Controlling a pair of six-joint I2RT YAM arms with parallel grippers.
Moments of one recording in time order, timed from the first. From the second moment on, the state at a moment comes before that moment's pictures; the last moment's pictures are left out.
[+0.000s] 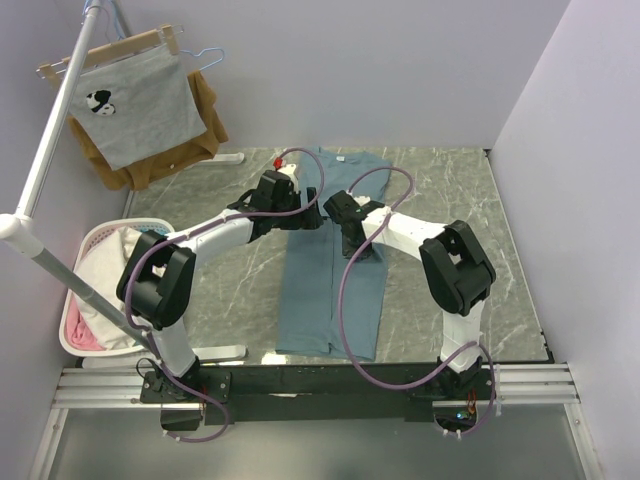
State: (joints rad) left arm -0.53 1.78 1.22 -0.10 0.11 -0.46; right arm 0.63 1.93 1.34 -0.68 0.33 0.61
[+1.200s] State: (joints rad) left arm -0.53 1.78 1.22 -0.10 0.11 -0.46; right arm 0.66 1.96 1.36 -0.70 0.34 0.62
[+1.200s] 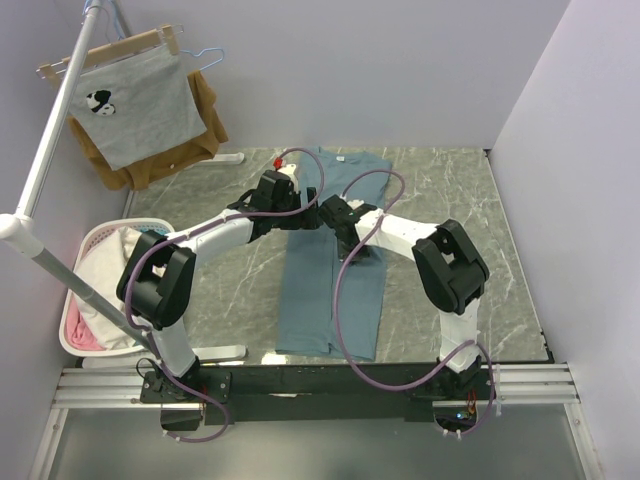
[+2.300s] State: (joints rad) left arm -0.56 1.65 1.04 -0.12 0.07 -0.50; right arm 0.94 1.69 1.14 -0.75 0.30 0.76
